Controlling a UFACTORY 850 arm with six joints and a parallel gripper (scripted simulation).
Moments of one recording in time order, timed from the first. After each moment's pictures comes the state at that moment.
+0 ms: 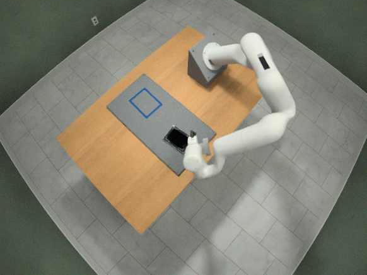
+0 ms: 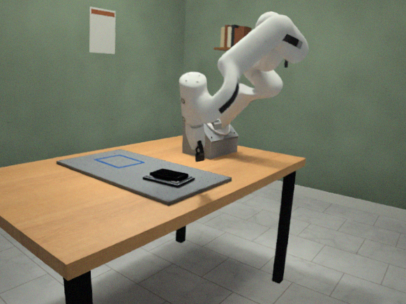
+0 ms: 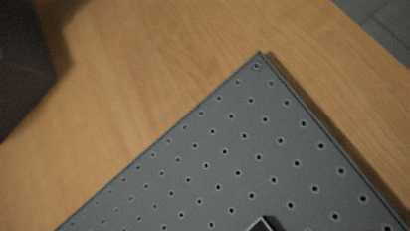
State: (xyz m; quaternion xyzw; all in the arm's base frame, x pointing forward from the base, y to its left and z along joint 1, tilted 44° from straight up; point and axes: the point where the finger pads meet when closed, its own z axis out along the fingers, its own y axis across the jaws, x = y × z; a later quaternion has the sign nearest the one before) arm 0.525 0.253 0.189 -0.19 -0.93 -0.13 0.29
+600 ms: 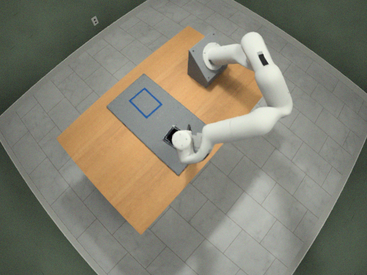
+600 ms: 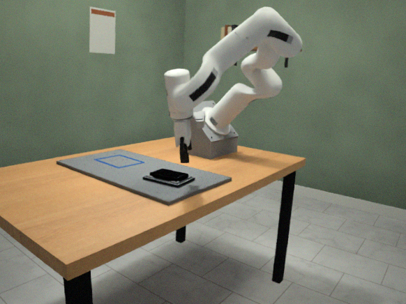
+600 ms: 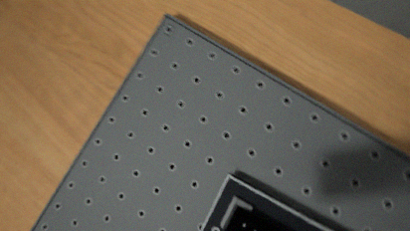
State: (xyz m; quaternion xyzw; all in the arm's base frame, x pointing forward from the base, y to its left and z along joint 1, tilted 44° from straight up) arm 0.539 0.240 0.149 -0.37 -0.85 -0.22 0.29
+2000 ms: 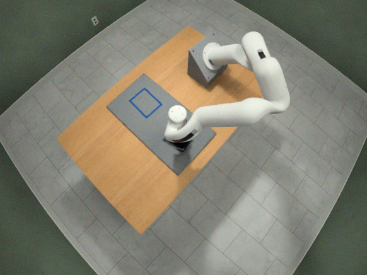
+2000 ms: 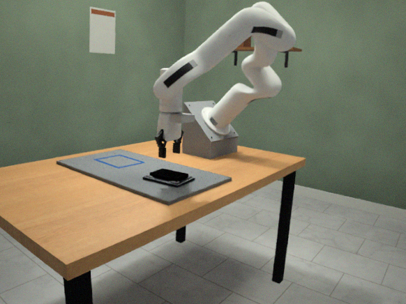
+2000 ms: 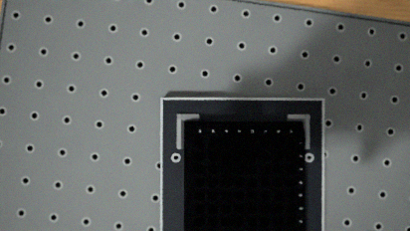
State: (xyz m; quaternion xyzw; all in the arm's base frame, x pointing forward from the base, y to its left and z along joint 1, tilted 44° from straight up) arm 0.558 0.196 0.098 -0.60 -0.71 -0.28 0.25
